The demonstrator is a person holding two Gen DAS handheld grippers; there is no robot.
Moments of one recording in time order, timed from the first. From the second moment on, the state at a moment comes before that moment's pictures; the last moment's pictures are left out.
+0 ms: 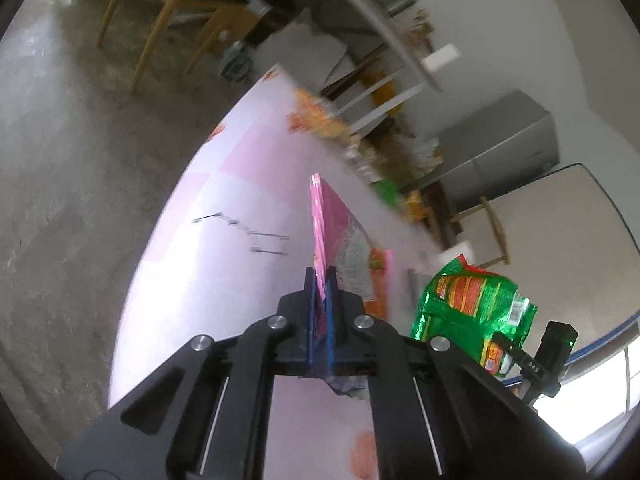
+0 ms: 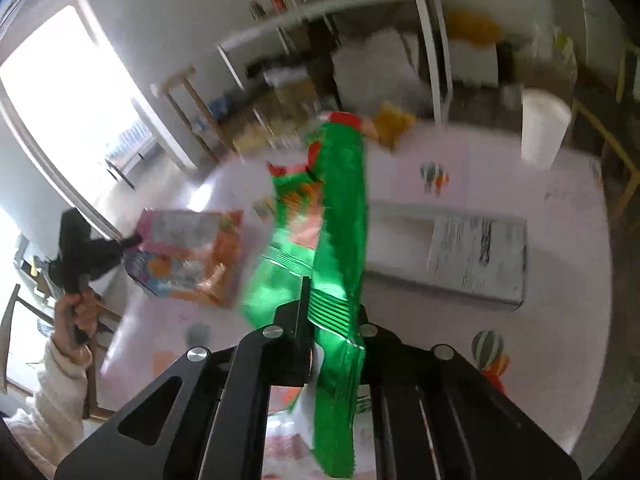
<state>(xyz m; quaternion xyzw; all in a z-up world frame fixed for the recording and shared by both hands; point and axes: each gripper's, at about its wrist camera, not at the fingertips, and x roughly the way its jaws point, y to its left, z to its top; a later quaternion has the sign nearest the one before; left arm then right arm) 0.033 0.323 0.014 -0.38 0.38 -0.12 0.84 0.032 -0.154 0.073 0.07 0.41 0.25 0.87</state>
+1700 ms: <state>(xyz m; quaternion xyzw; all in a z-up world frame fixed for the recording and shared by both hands) -0.138 0.006 0.178 -0.14 0.30 -0.43 0.84 -0.396 -0.406 -0.203 0.14 0.67 -0.18 0.70</state>
